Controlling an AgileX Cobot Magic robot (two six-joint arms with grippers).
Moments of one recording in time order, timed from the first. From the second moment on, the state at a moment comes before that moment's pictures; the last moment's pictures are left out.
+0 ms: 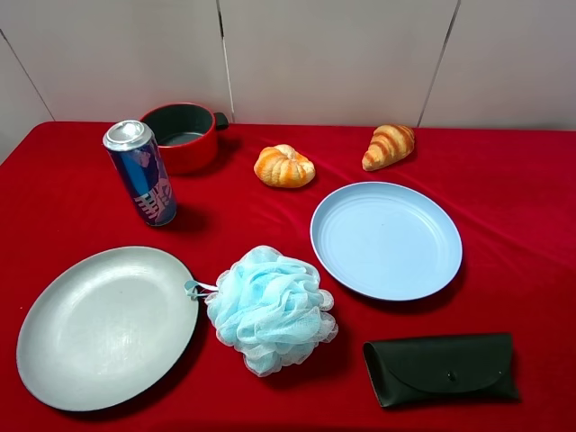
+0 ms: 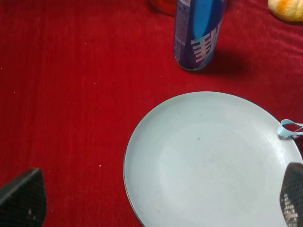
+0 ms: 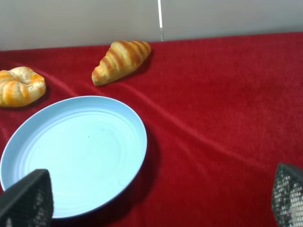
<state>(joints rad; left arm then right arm) 0.00 -0.01 -0.49 -0.03 1.06 0.06 0.04 -0.01 -0.49 0.04 1.03 0.02</state>
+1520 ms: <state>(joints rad) 0.00 -0.01 -0.49 -0.03 1.06 0.06 0.04 0.04 -0.51 0.08 1.03 -0.05</state>
